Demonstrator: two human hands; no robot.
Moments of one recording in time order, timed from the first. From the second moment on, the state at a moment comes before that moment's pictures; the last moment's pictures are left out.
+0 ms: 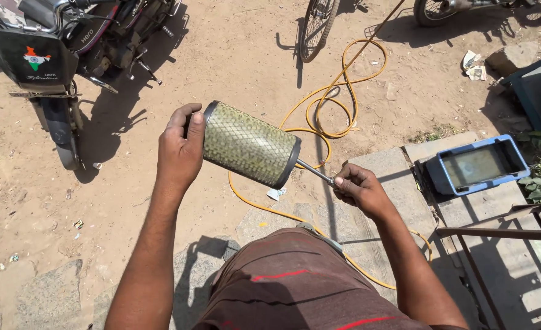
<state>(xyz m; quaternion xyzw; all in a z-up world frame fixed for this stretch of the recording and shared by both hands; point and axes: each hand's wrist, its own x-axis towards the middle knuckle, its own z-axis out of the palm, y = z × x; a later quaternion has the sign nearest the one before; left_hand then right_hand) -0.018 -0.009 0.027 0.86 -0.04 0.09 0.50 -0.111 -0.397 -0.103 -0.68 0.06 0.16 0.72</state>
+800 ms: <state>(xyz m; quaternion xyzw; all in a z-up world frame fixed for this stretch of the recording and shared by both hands) -0.025 -0.009 0.014 0.86 -0.04 0.09 0.50 -0.113 -0.390 -0.104 -0.65 0.04 0.15 0.75</state>
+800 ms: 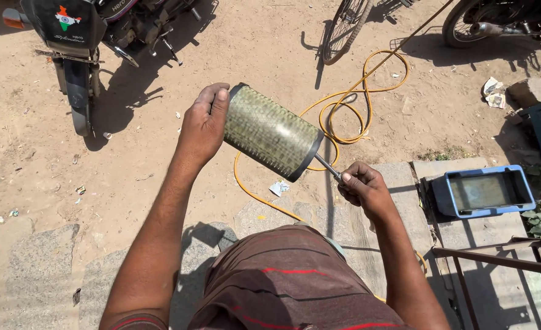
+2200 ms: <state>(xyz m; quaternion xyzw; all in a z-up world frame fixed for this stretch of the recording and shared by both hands) -0.025 0.008 0.031 0.87 -0.03 0.04 0.49 -0.083 -0.393 -0.096 -0.64 0.03 0.16 0.75</state>
